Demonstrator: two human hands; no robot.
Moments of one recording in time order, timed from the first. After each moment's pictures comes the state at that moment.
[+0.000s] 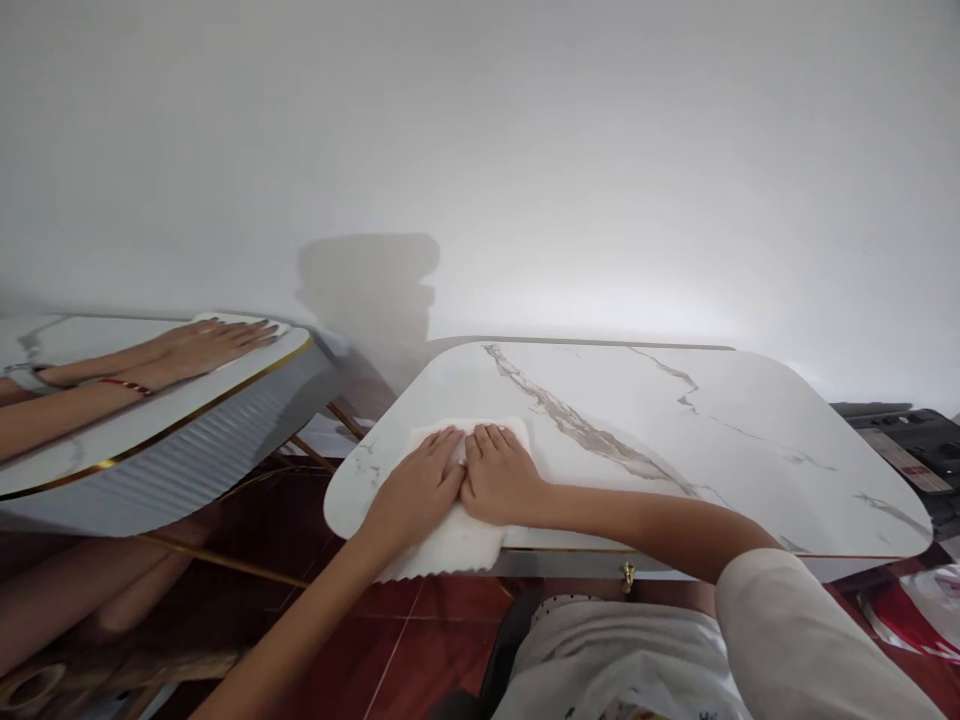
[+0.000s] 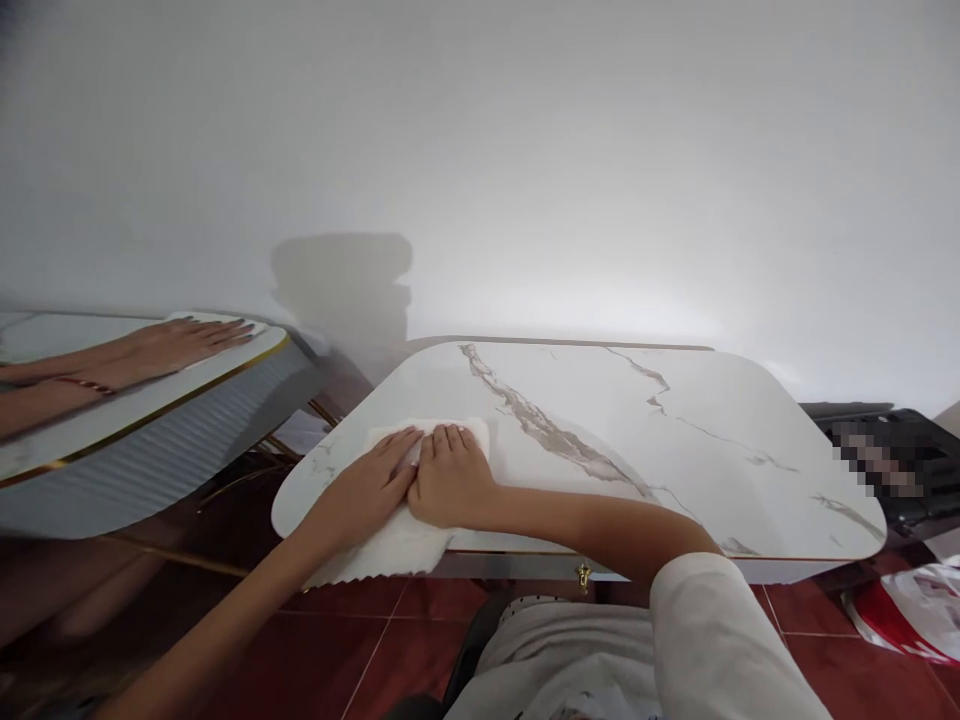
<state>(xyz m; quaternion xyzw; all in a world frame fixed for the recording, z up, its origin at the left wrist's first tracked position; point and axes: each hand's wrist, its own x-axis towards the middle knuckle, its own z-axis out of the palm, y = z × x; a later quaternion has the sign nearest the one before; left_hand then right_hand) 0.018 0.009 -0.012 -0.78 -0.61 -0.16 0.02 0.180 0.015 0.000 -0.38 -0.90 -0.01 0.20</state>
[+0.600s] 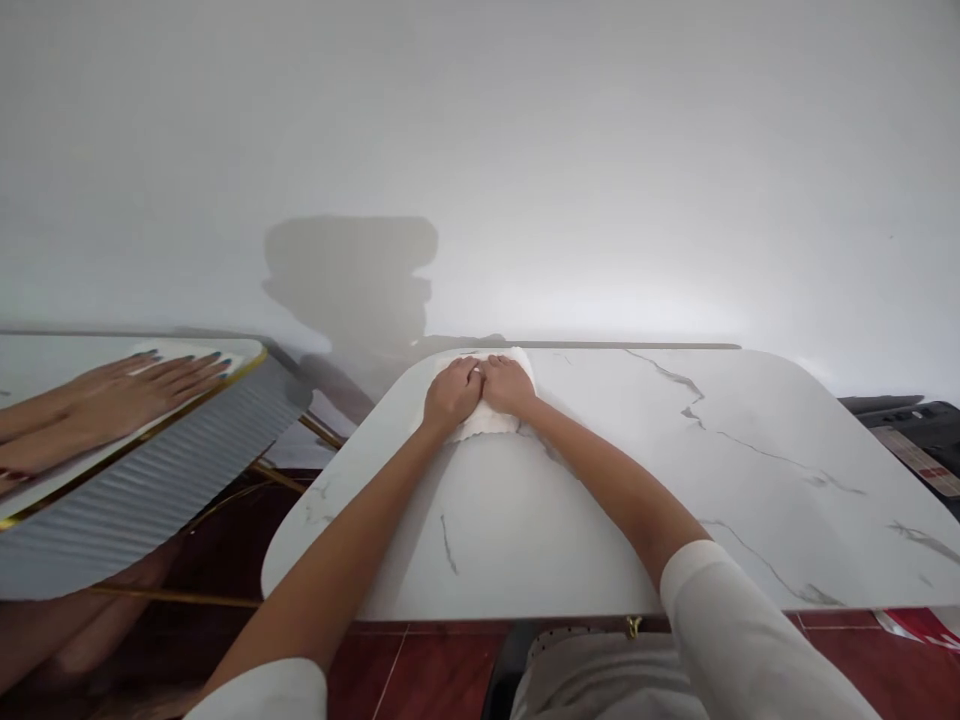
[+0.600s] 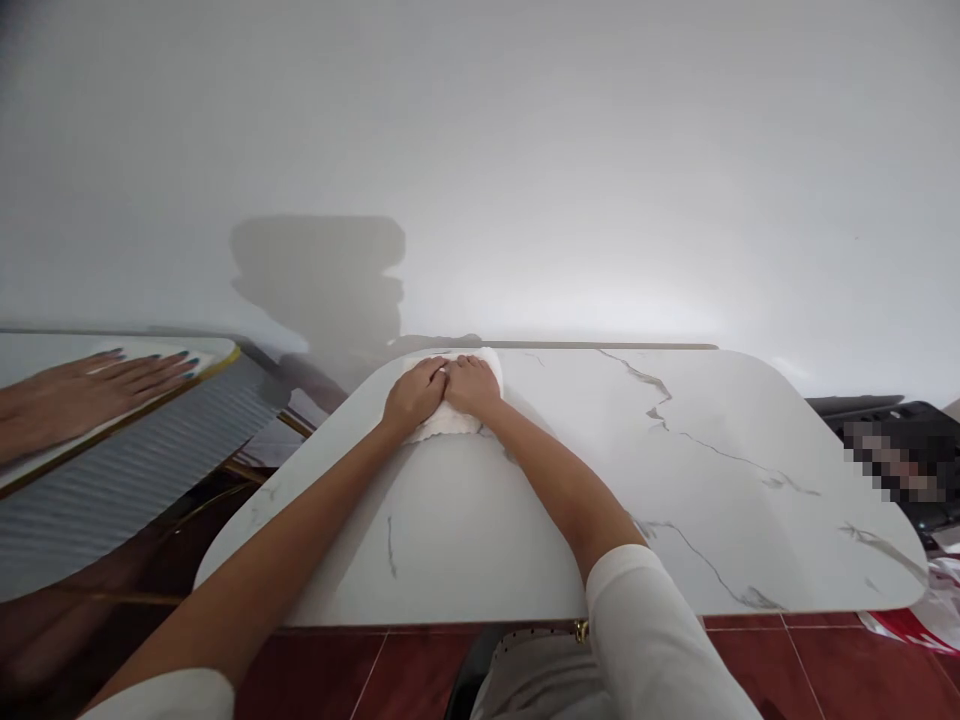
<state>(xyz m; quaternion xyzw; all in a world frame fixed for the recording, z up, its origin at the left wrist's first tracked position) 0.050 0.194 0.003 -0.72 -0.64 -0.27 0.01 0.177 0.204 0.012 -0.46 -0.87 0.03 0.19</state>
